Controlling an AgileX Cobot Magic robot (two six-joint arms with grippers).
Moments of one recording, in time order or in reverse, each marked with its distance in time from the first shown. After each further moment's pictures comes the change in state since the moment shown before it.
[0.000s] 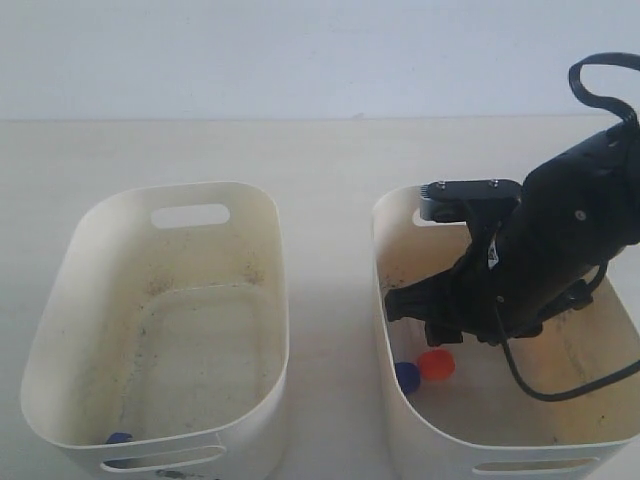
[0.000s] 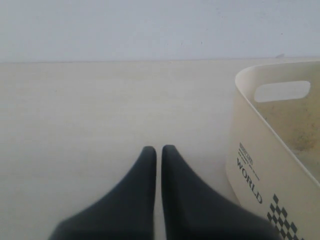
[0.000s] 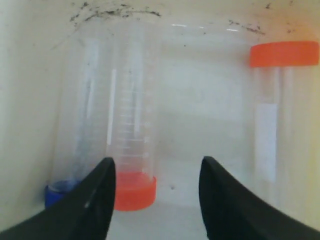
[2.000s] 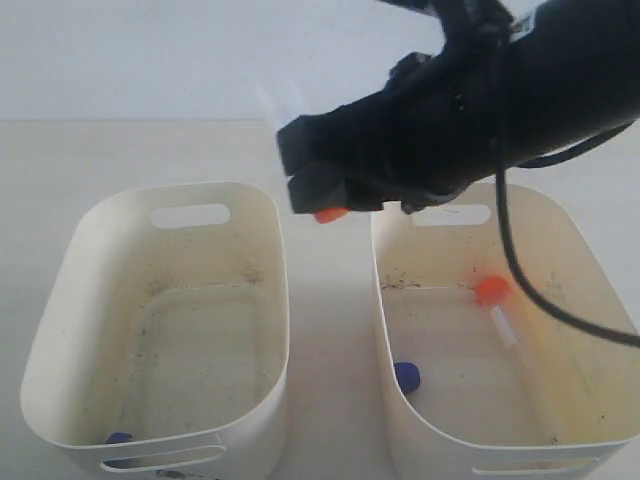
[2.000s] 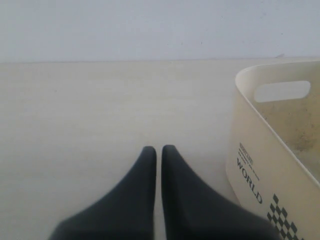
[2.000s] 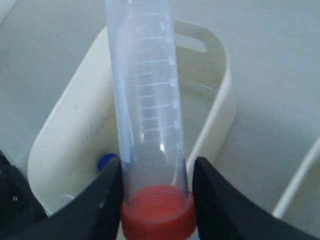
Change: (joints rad) left arm 0.000 0.000 0.000 0.000 0.000 0.000; right arm 0.130 -0.302 -0.234 0.584 0.119 -0.628
